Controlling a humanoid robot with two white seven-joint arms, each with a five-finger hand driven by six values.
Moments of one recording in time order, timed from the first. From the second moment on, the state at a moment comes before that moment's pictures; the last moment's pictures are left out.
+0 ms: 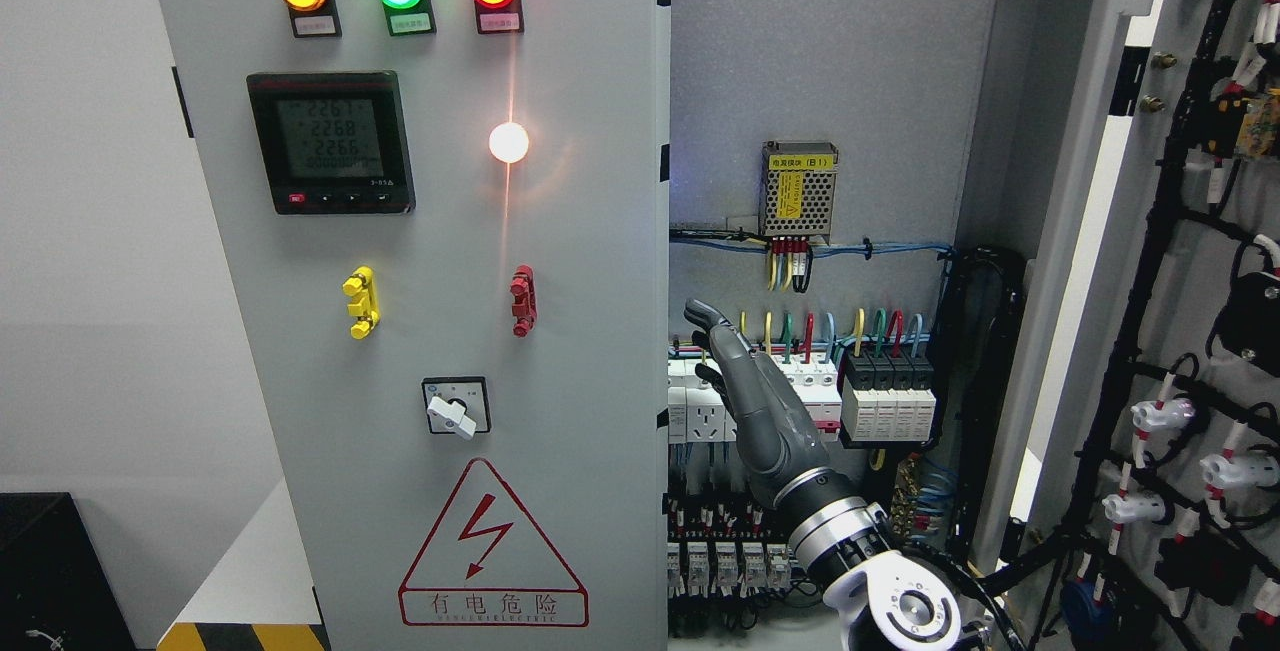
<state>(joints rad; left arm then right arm) 0.00 -0.10 0.06 0.00 0.11 -0.07 0.12 -0.61 0.08 0.21 -1.64 -0.13 0.30 0.11</state>
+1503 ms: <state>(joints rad) 0.00 -0.10 0.06 0.00 0.11 -0.07 0.13 -0.69 0.02 0.18 -1.51 -0.32 0.30 0.32</state>
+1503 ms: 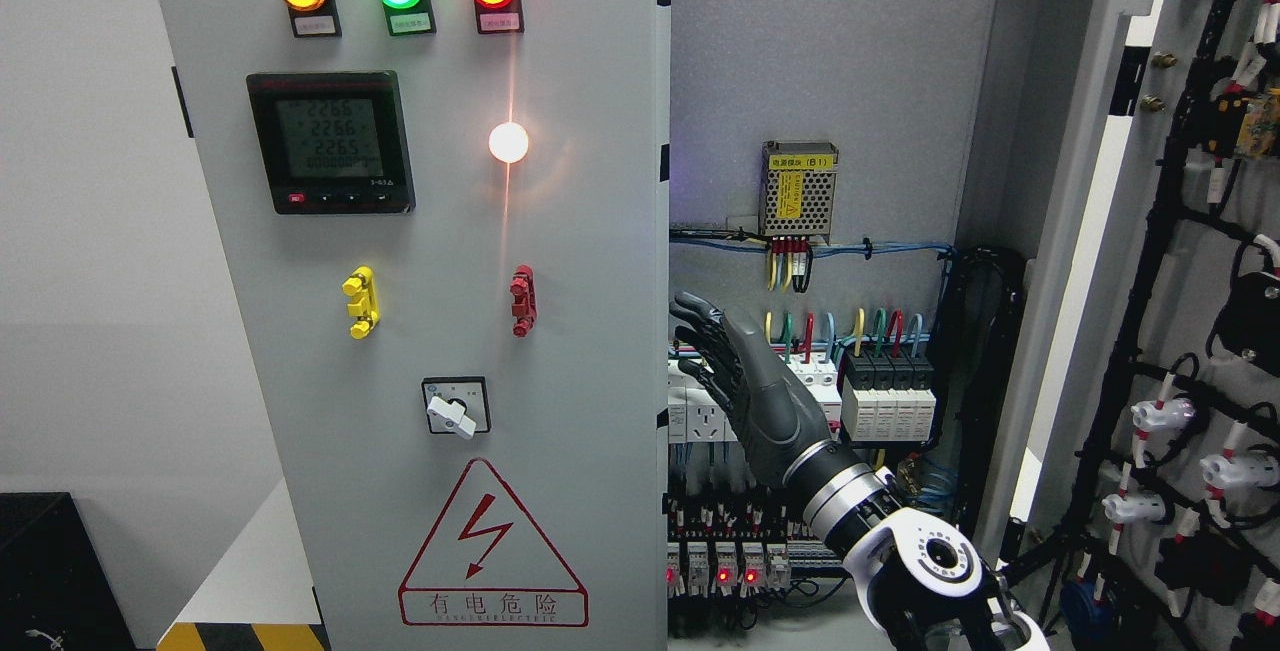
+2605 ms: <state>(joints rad) 0.00 -0.10 0.06 0.00 0.11 -0.07 0.12 -0.74 0.00 0.17 -1.44 -0.33 0.30 0.52</state>
